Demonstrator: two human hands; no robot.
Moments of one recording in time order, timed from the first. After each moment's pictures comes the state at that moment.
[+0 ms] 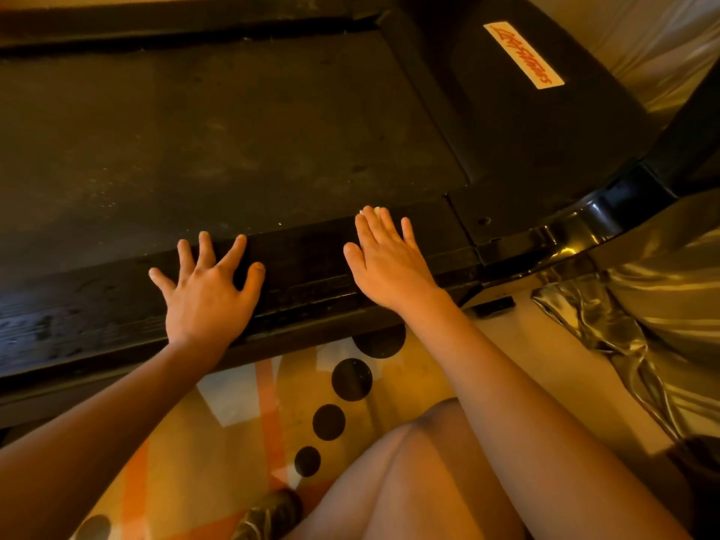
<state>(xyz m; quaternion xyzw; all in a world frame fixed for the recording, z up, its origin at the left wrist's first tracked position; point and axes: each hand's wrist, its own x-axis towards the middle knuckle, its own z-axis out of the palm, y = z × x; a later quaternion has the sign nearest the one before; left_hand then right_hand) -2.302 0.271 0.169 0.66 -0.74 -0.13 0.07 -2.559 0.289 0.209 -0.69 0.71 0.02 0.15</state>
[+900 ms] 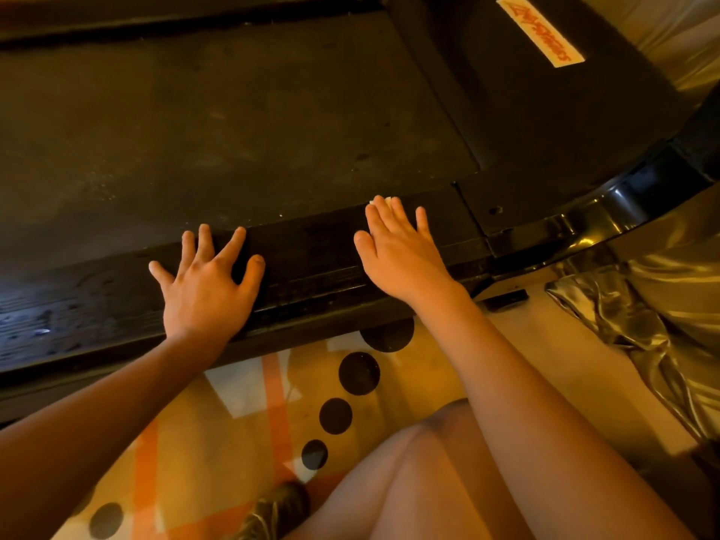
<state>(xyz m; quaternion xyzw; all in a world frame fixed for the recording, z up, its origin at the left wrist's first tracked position) -2.304 0.273 0.169 0.67 -0.73 -0.13 0.08 -2.568 0.288 0.207 -0.68 0.72 0.01 0.16</state>
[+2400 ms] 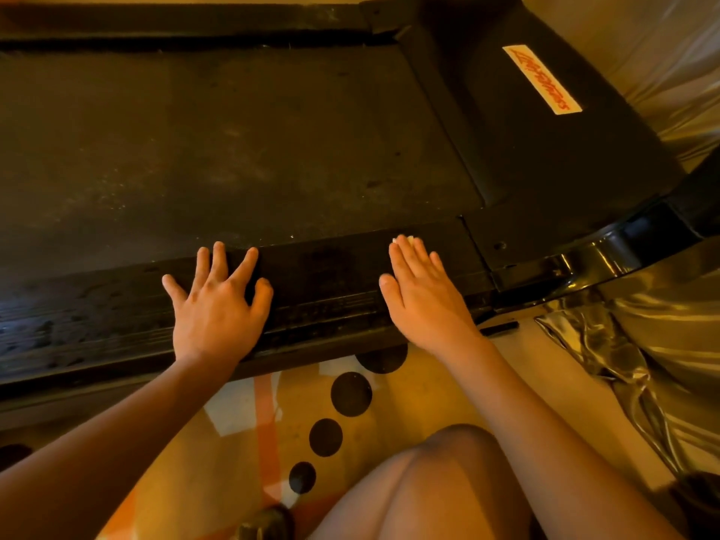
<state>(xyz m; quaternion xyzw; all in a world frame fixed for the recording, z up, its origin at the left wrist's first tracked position) -2.304 0.275 0.174 0.66 -0.73 -0.15 0.09 -2.577 0.317 0.213 -0.68 0.72 0.02 0.15</state>
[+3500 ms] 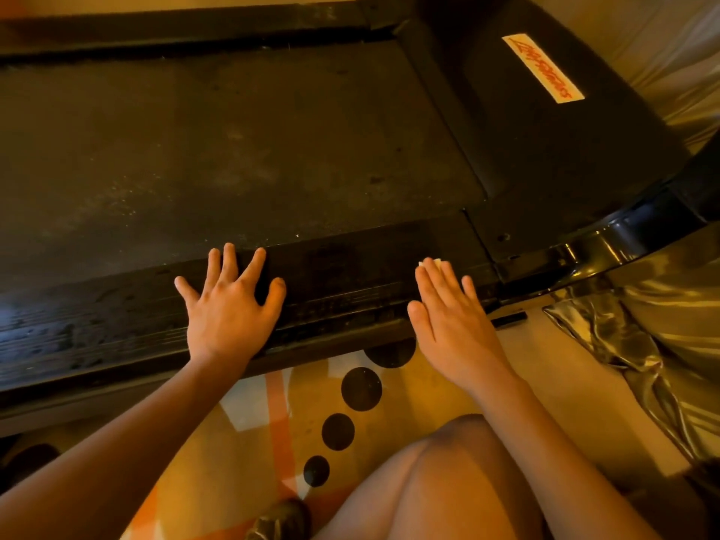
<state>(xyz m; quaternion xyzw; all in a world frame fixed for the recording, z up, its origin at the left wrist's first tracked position) -2.303 0.275 0.172 0.65 -0.74 -0.14 0.09 -2.586 0.369 0.212 -0.66 0.74 0.01 0.14</state>
